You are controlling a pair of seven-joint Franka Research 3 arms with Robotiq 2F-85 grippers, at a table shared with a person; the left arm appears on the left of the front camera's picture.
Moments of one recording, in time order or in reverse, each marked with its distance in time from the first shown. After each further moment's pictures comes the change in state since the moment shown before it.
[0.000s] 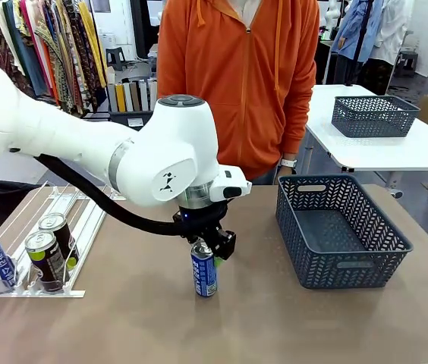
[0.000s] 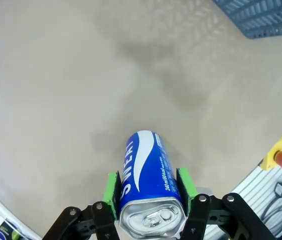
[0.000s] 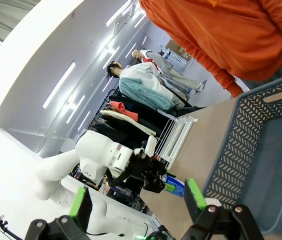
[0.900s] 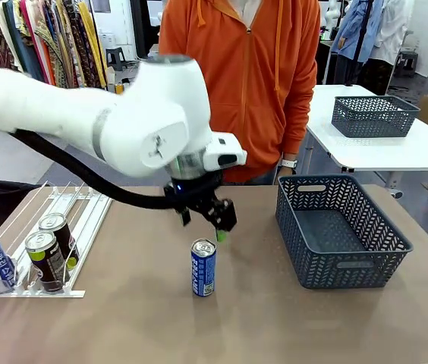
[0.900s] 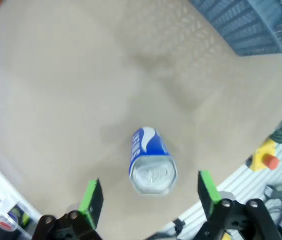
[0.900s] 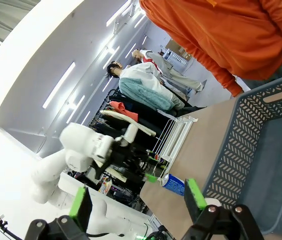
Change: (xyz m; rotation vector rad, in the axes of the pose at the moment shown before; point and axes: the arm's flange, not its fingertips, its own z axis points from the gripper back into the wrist) left arm -0.002 0.008 0.070 0.009 -0.052 0.052; right arm 0.000 0.000 0.000 0.000 0.000 0.000
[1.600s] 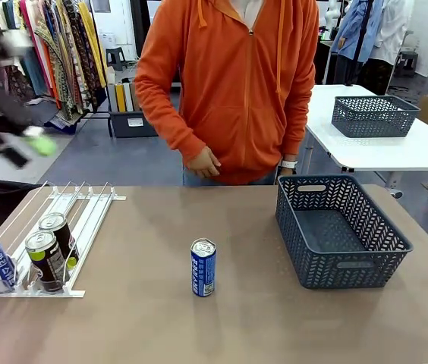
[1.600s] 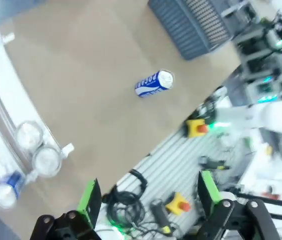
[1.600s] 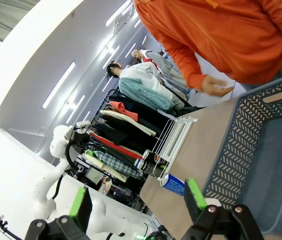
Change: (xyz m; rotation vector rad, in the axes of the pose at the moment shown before) left arm -0.227 0.242 0.204 -0.465 -0.272 0.238; right arm 0.001 0.000 0.001 -0.001 0.001 0.000
